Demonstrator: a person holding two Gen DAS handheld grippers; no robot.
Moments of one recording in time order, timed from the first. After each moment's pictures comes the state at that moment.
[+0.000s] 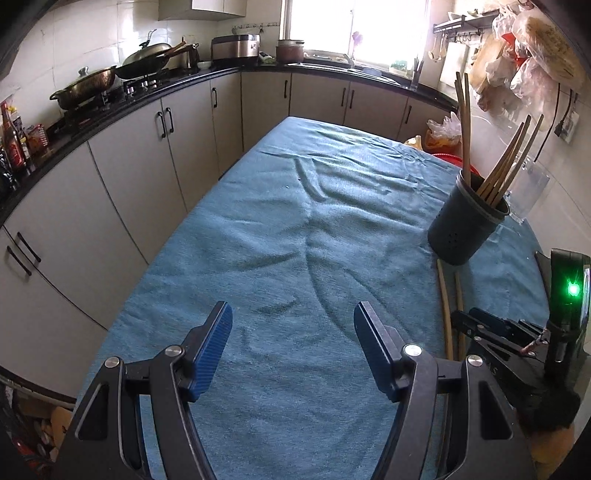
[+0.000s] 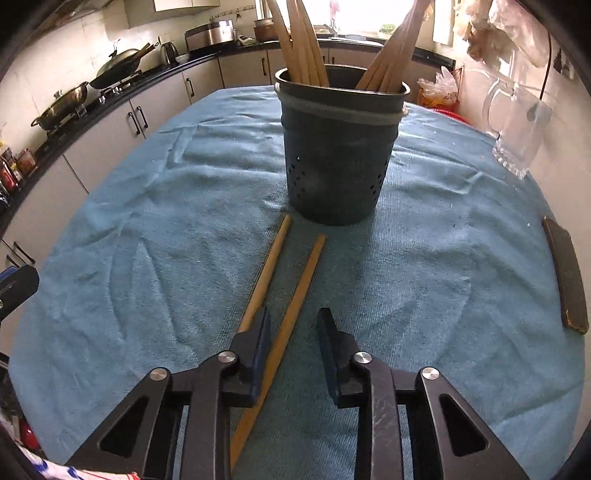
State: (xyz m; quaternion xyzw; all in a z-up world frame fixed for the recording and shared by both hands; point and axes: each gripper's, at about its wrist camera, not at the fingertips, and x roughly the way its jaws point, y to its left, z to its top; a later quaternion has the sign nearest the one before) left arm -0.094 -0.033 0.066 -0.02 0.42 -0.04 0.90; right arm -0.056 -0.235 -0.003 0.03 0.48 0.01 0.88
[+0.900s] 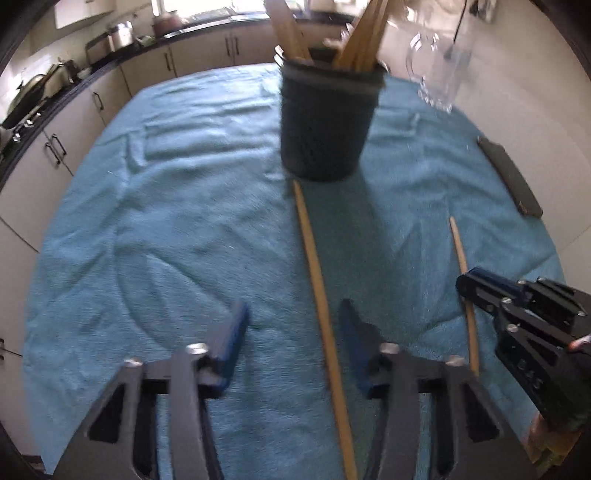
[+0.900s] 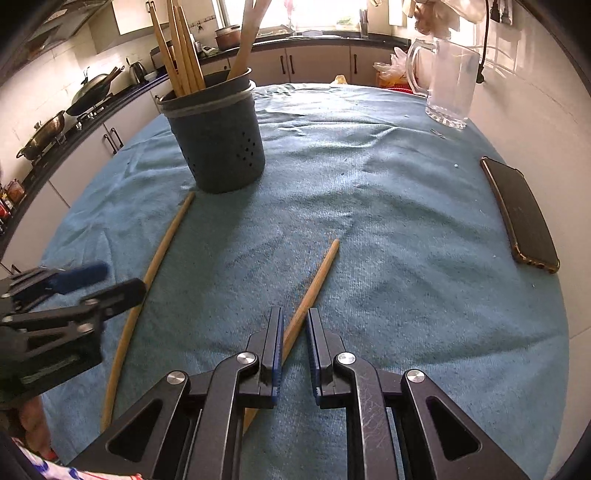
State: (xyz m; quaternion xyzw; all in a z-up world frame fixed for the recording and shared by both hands) left arm -0.079 -0.174 0.015 0.10 0.51 -0.19 0.83; right arm -0.116 -0.320 0.001 0.08 0.48 -0.02 0.87
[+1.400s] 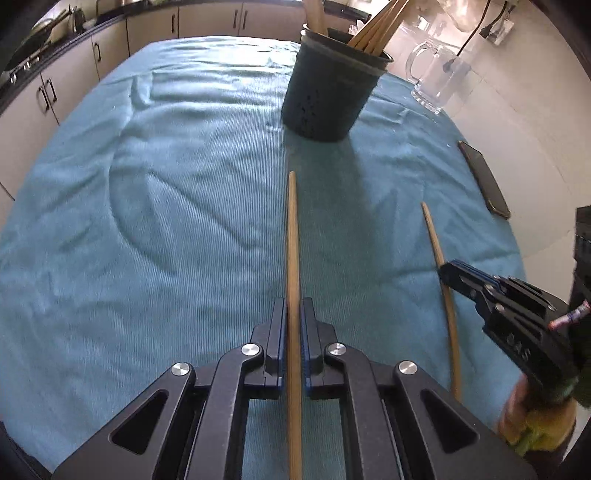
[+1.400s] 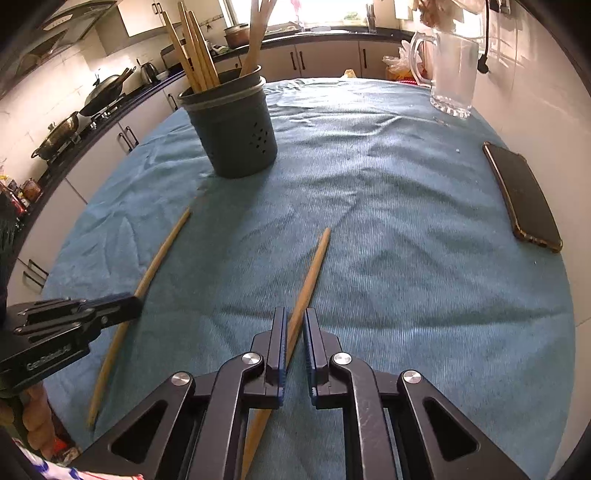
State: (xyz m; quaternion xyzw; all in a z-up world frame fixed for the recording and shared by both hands) left arm -0.112 -0.140 0.016 0.01 0.55 -0.22 0.81; right arm -0.141 -0.324 0.003 0.11 0.49 0.01 0.87
